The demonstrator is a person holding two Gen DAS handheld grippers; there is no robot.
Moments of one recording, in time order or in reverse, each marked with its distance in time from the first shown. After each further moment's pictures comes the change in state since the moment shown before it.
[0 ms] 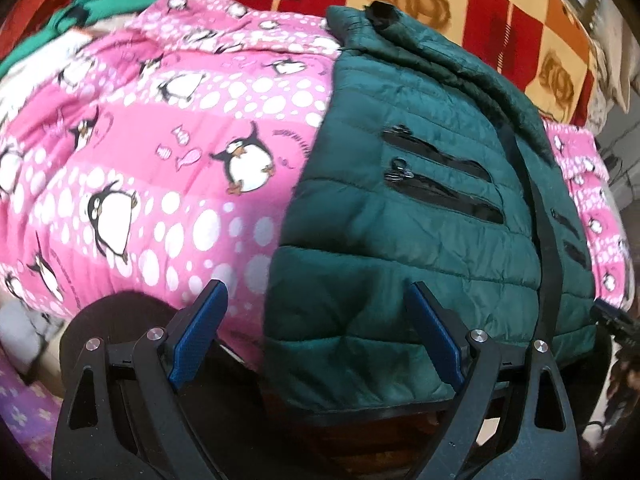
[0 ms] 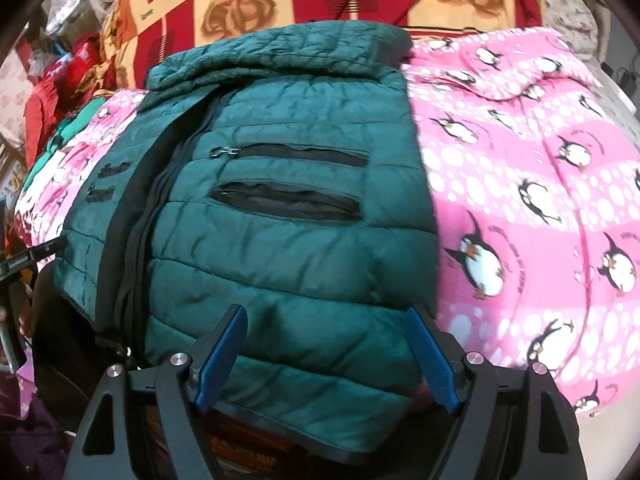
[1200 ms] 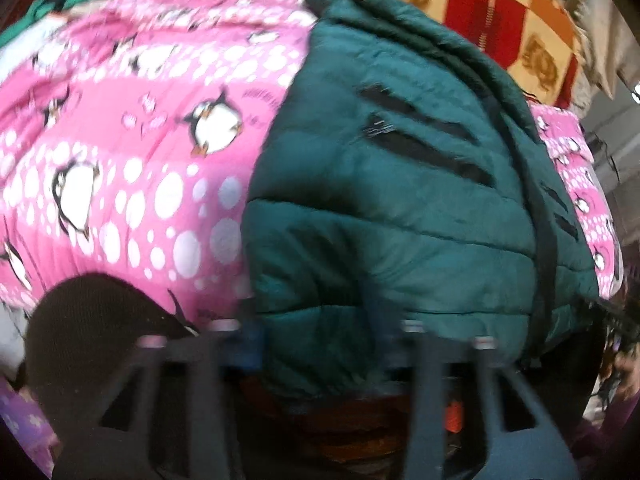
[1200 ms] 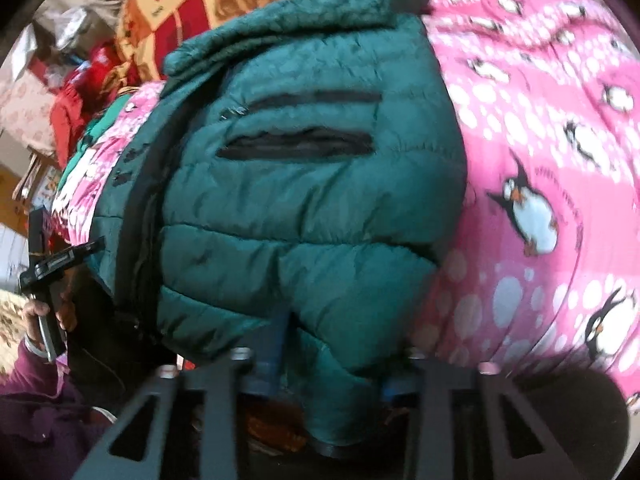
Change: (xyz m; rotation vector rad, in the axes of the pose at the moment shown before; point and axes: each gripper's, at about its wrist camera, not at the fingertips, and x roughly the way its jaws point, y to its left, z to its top) left arm 0.011 -0.015 -0.016 0.073 0.018 -0.046; right arm 0.020 -0.016 -0.015 0.006 0.068 0.211
